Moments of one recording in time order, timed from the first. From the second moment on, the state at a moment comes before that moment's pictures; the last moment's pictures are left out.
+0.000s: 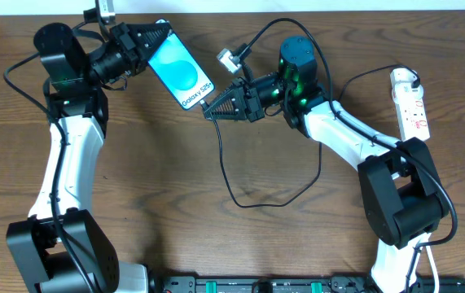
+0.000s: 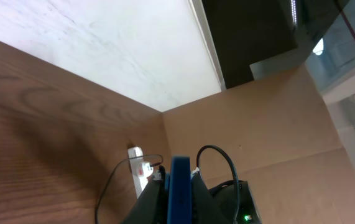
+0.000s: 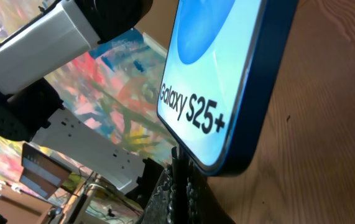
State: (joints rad) left arm 0.16 1.62 1.22 0.31 1.10 -1.09; right arm 0.48 2.00 1.35 0.63 -1.48 0.81
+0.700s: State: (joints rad) left arm 0.16 1.62 1.22 0.31 1.10 -1.03; right arm 0.48 2.00 1.35 0.63 -1.47 0.87
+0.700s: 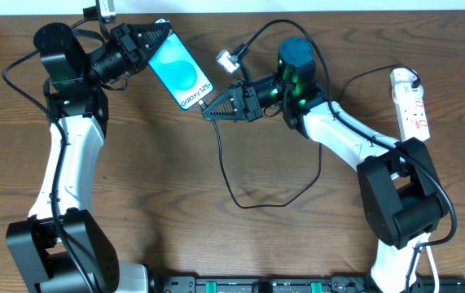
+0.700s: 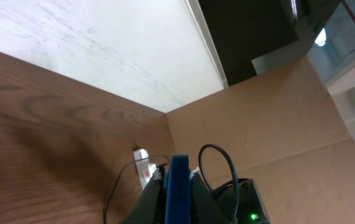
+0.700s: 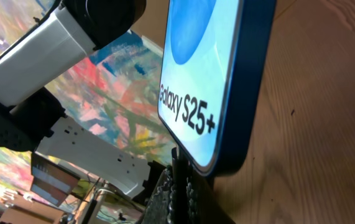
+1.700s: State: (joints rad) left arm 0.16 1.62 1.22 0.31 1.08 -1.03; right arm 0.49 2.00 1.35 0.64 -1.44 0.94
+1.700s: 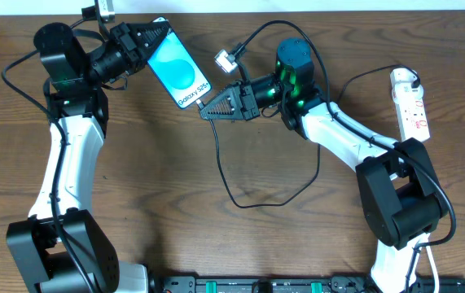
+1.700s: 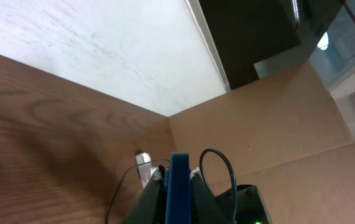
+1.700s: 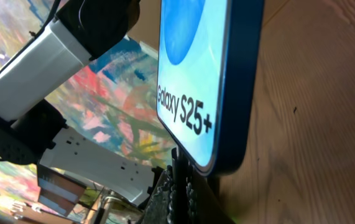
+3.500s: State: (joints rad) left arm 0.16 1.62 1.22 0.32 1.17 -1.01; right arm 0.44 2.00 1.35 0.69 -1.44 0.99
